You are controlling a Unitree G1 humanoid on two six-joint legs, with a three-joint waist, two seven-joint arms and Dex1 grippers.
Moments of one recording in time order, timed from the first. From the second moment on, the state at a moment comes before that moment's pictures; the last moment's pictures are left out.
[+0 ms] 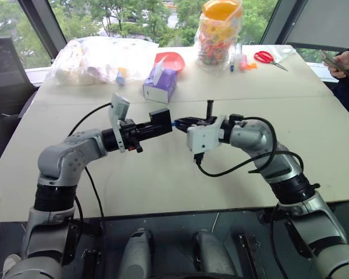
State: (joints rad) left arm -0.55 0.56 0.06 -0.09 -0.79 0.88 -0.85; right arm -0.68 -0.51 0.28 -0.06 -0.18 -0.04 0.93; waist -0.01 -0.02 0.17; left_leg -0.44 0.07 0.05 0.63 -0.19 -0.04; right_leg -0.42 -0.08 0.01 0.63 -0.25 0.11
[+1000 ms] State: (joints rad) left arm -0.59 0.73 0.07 -0.10 -0.81 0.83 -1.17; right arm -0.92 -0.47 0.14 0.01 0.65 1.18 1.07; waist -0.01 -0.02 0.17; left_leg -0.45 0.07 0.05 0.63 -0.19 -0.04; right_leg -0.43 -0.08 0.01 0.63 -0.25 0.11
